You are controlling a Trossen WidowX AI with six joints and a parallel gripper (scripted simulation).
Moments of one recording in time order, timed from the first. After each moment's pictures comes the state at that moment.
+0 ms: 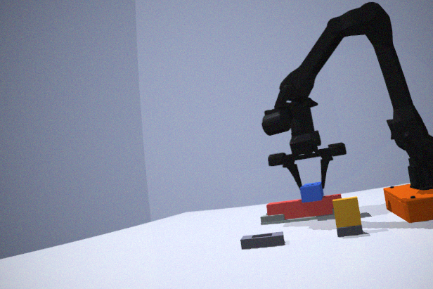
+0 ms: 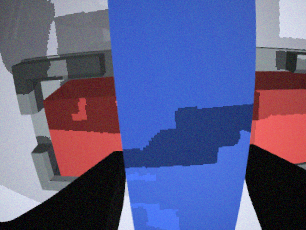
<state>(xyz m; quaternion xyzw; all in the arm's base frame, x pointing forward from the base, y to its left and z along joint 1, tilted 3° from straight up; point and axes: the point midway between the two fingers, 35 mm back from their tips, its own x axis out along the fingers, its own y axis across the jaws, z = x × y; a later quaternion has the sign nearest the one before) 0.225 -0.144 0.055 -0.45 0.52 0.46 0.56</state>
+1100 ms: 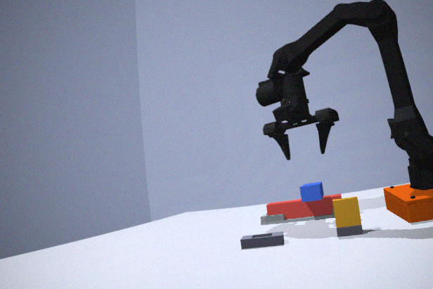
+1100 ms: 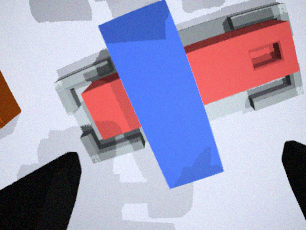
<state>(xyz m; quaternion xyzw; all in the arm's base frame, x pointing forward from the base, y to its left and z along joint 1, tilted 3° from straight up) 0.228 -0.149 0.138 -0.35 0.59 0.37 0.62</state>
